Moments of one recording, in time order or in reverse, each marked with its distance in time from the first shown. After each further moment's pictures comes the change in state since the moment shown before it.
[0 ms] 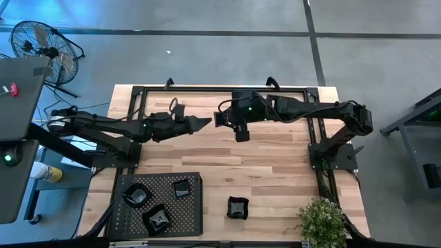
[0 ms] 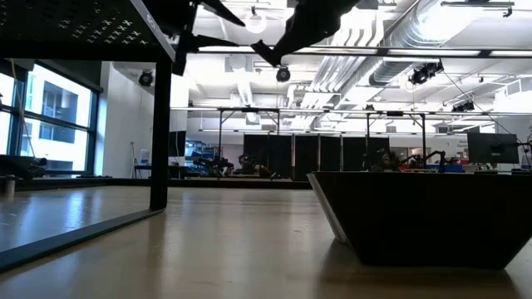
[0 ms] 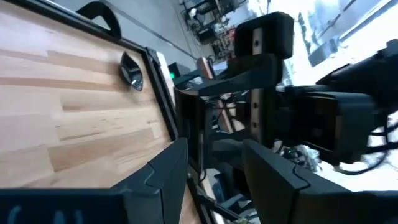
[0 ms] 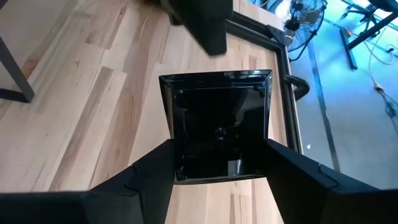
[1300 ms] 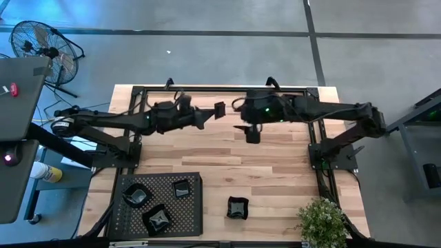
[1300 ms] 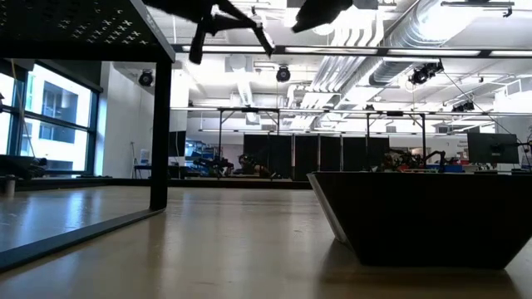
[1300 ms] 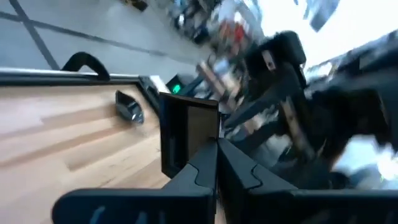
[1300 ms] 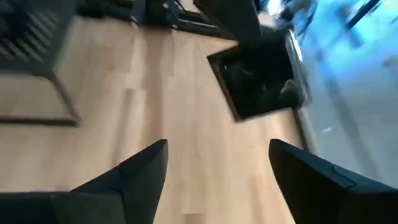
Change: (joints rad) left arm 0.081 0.064 0.147 -0.057 0.088 0.316; right arm 0.052 -0.144 0.016 -0.141 0.053 0.185
